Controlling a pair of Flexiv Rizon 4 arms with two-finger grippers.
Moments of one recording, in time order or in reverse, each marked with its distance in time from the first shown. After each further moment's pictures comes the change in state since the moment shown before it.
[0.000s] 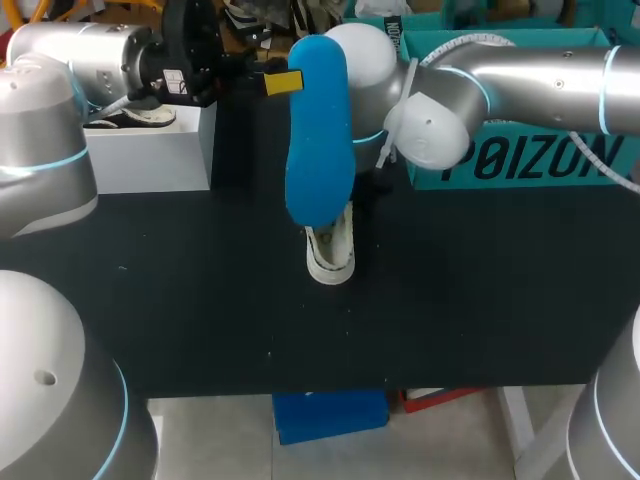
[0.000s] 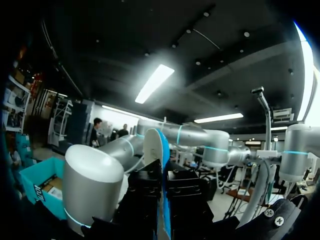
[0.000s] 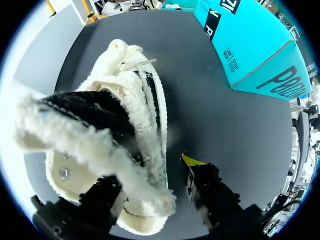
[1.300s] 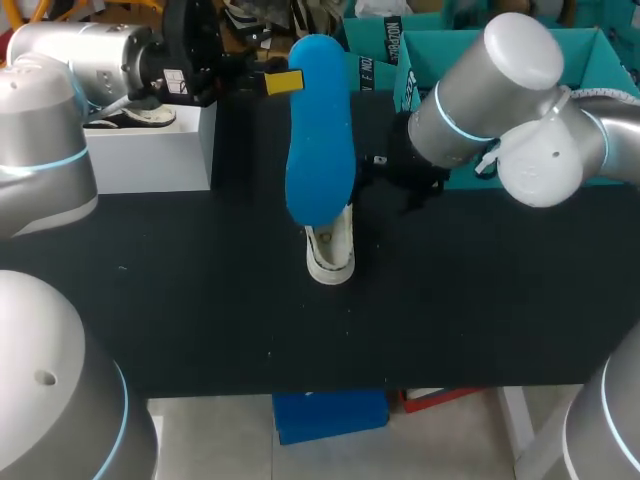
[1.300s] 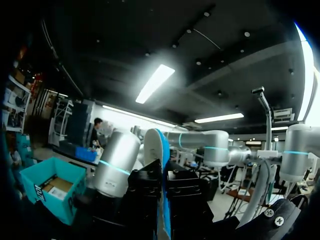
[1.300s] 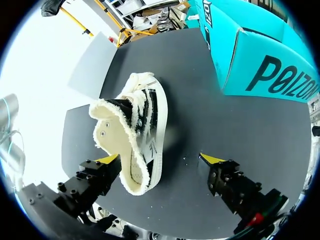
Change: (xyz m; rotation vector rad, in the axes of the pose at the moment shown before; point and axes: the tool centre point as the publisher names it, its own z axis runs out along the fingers) left arm 0.000 0.000 0.000 0.000 0.000 0.000; right arm -0.040 -0.011 -0.072 -0.081 0.386 -0.062
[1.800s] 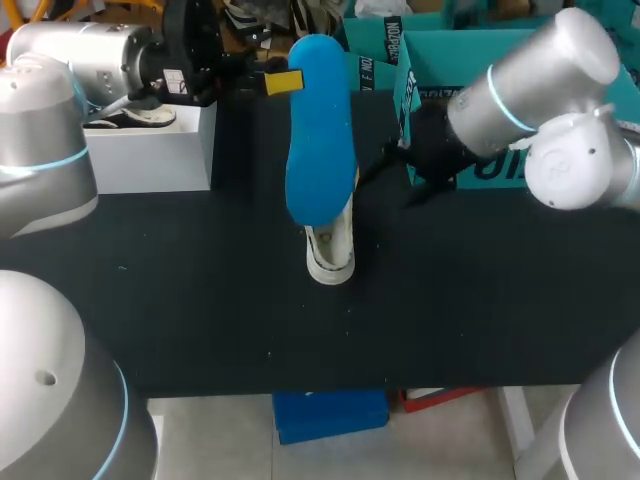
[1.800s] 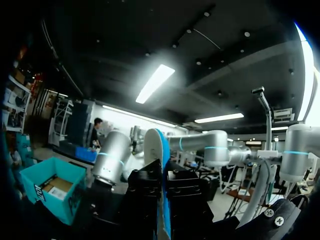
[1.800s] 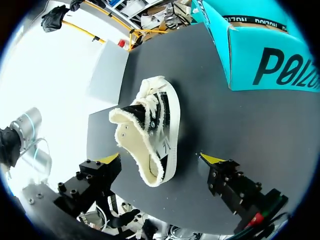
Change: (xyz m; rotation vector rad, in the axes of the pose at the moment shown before) left arm 0.000 0.000 0.000 0.000 0.000 0.000; right arm 0.004 0.006 -0.030 0.052 0.235 0.073
